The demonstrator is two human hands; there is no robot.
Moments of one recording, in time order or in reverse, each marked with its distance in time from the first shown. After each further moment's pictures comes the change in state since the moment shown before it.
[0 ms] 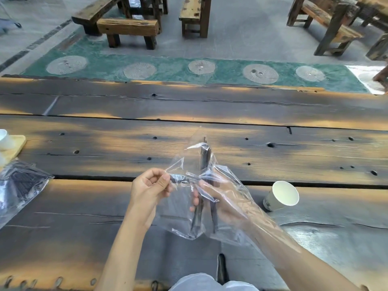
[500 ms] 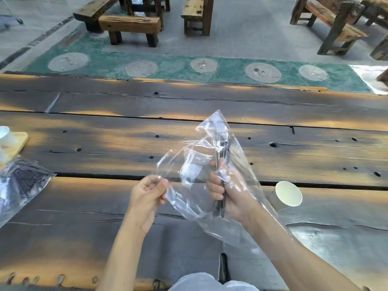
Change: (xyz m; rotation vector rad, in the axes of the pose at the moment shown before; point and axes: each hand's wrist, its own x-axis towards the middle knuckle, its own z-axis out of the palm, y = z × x) left_hand -0.003 -0.008 -0.018 -0.065 0.085 -0.159; right_hand 0.010 -0.017 0.001 0.162 0.261 -0.137
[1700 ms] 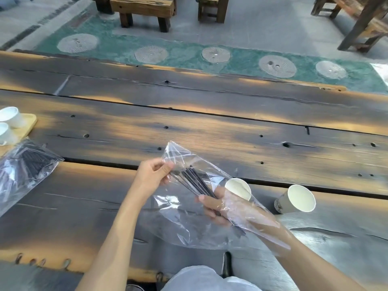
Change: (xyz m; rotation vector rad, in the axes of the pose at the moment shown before) left_hand 0.056 0.013 -0.022 0.593 0.011 0.130; right_hand -0.003 0.022 -0.008 -0.975 -0.157 0.270
